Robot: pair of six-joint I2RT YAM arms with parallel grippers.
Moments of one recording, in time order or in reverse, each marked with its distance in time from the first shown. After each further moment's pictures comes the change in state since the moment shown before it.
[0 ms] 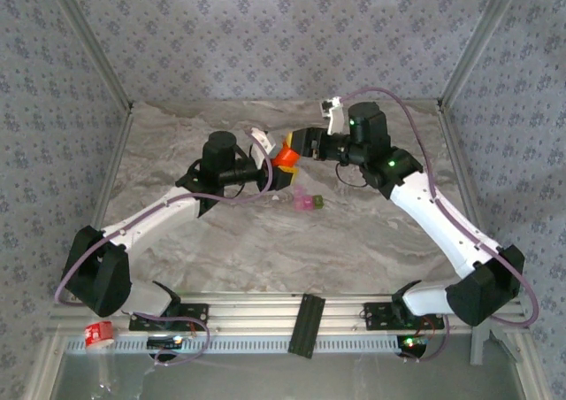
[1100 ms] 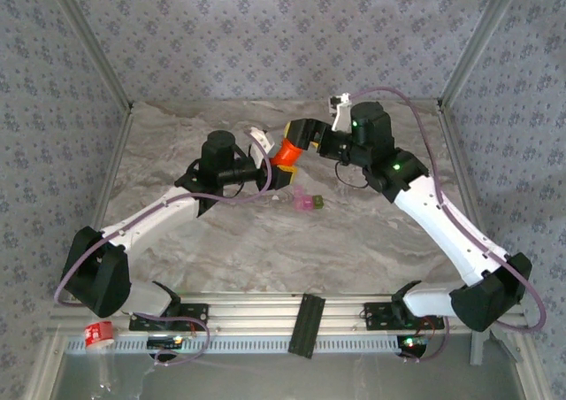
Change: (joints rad) left arm 0.001 -0.004 0.001 0.000 0.003 0.000; right arm 0.061 -0.028 0.058 -0.056 0.190 0.194
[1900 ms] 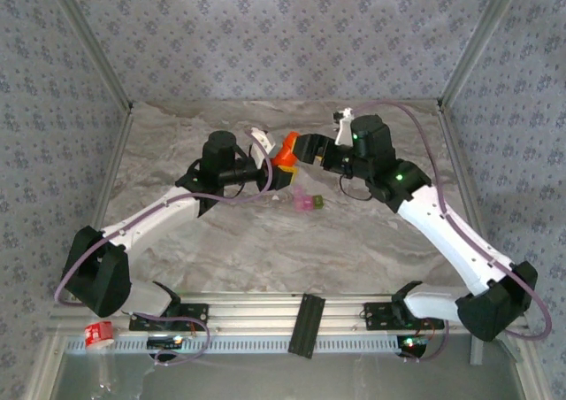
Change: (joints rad) left arm -0.001 0.002 0.002 -0.007 -0.016 0.000; right arm -0.007 -0.087 -0.122 -0.060 0.027 -0.001
